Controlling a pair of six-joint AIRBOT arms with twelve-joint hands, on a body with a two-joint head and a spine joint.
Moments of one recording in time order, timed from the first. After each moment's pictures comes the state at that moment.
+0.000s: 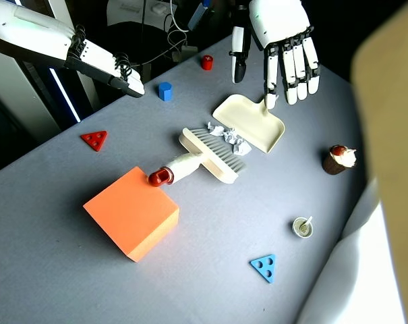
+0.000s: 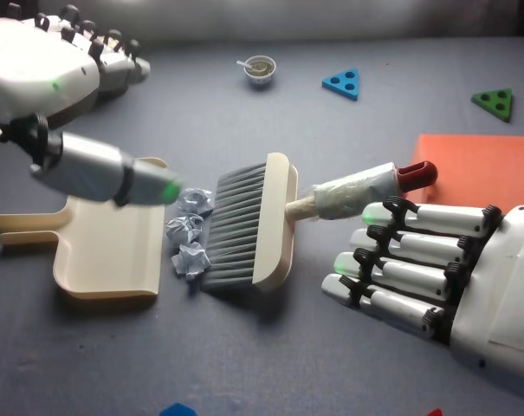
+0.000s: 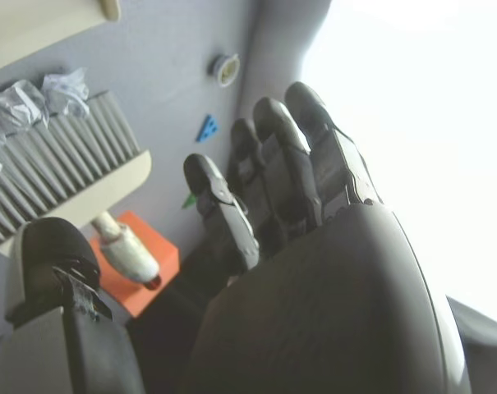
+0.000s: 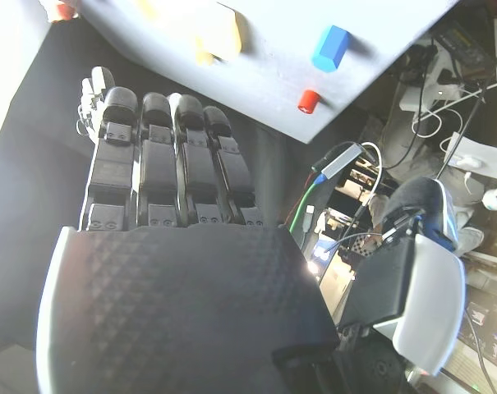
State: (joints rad) left arm 0.46 -0.76 0.86 -0.96 -0.33 2.12; right arm -0.31 -0.51 0.29 -2.74 -0.33 1.25
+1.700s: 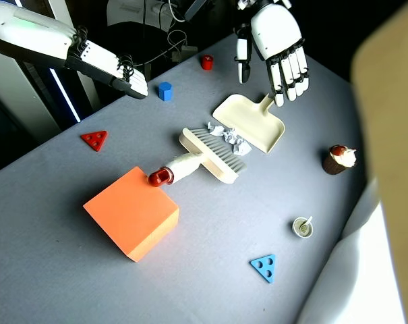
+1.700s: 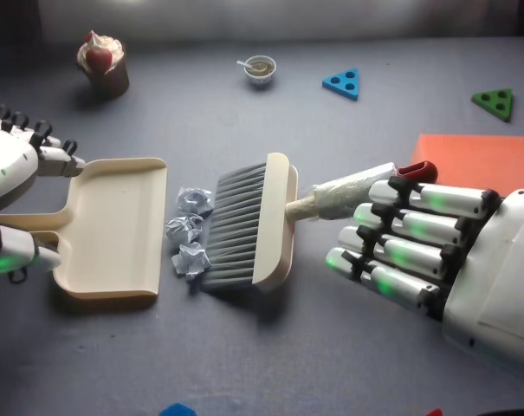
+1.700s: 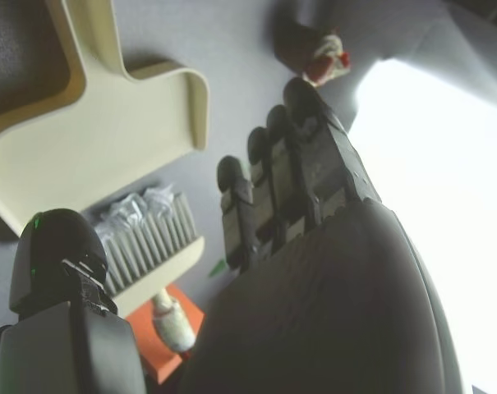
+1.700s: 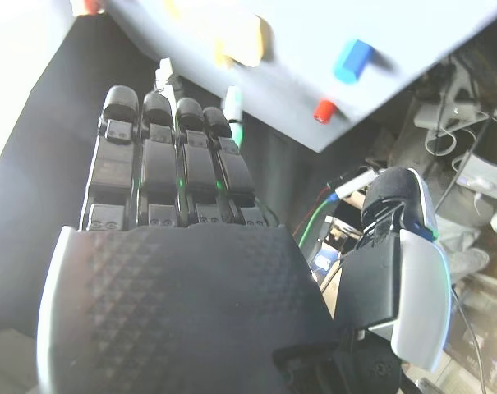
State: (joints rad) left arm 0.80 -0.76 0.90 -0.96 -0.53 1.94; right arm -0.36 -0.57 0.30 -2.57 -0.48 1.01
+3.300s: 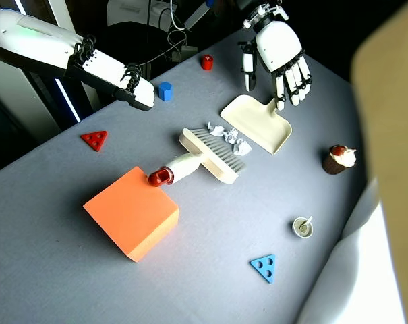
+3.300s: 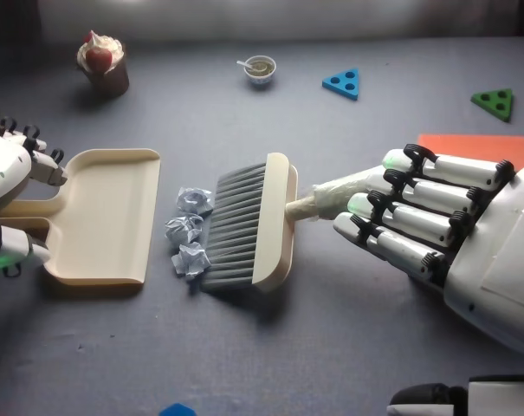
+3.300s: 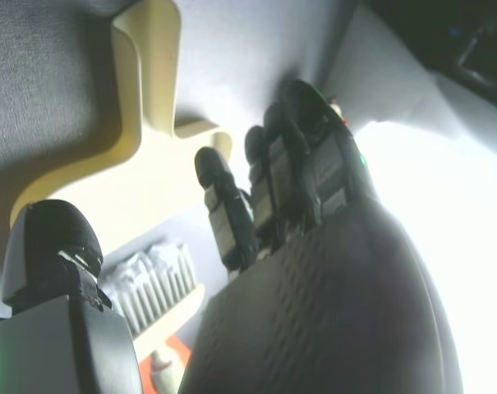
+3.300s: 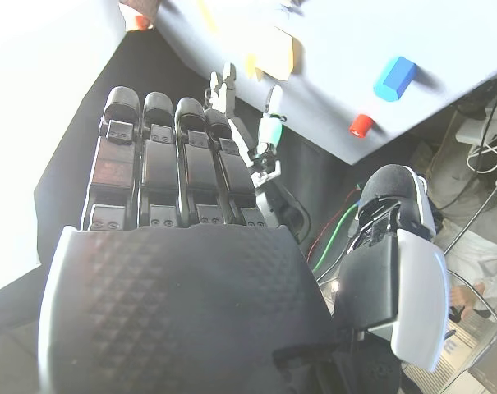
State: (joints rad) left arm 0.86 -0.85 0.99 -0.96 -0.61 1.91; right arm -0.38 -0.60 0.31 -2.52 -0.58 0.99
